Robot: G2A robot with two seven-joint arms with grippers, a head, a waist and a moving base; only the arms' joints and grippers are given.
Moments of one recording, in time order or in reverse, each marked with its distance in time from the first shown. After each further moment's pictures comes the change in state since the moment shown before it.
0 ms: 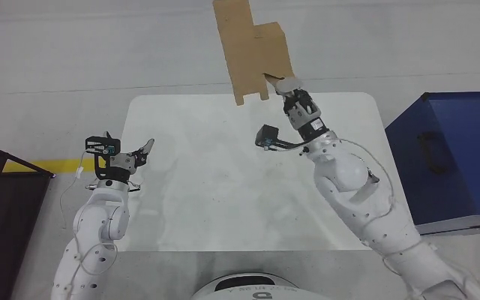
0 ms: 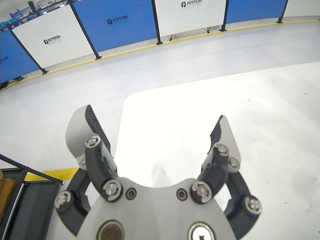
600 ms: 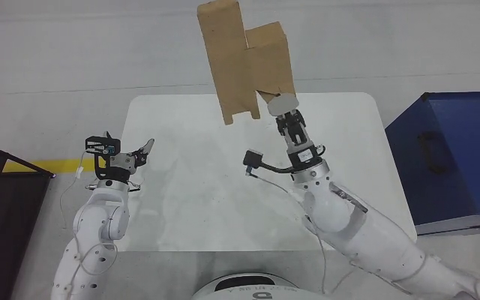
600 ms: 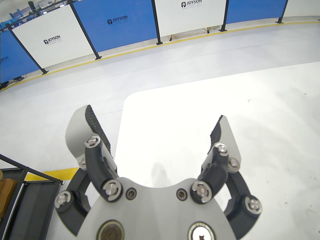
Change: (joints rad) left arm 0.000 0.000 0.000 0.000 0.000 0.000 0.000; right arm 0.008 0.107 -0.203 -0.120 -0.157 0.151 0.180
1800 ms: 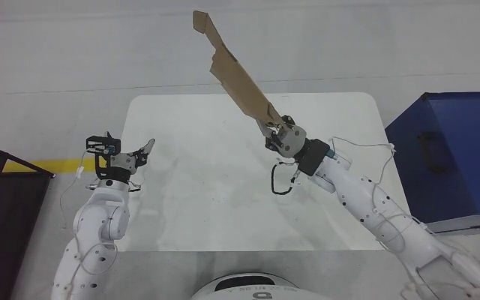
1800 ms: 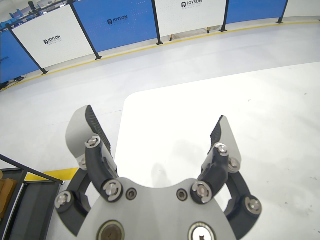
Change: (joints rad) left arm -0.026 0.001 0.009 0.004 -0.050 -0.058 -0.058; right arm 0.198 -0.086 -0.012 0.530 1.593 -0.470 -1.399
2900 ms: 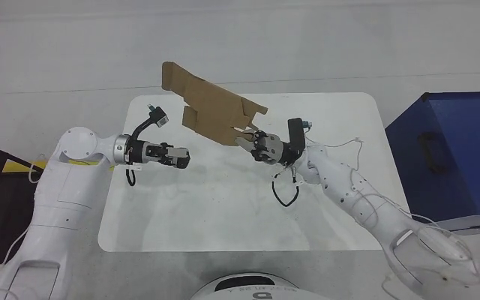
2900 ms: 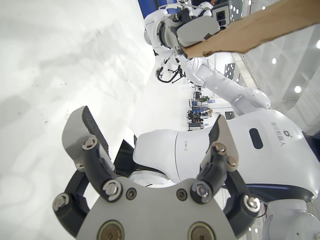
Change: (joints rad) left arm -0.678 0.192 0.353 0.506 -1.747 -0.237 -1.467; right arm 0.171 -0.136 -0.169 0.373 0.243 -0.663 0.072
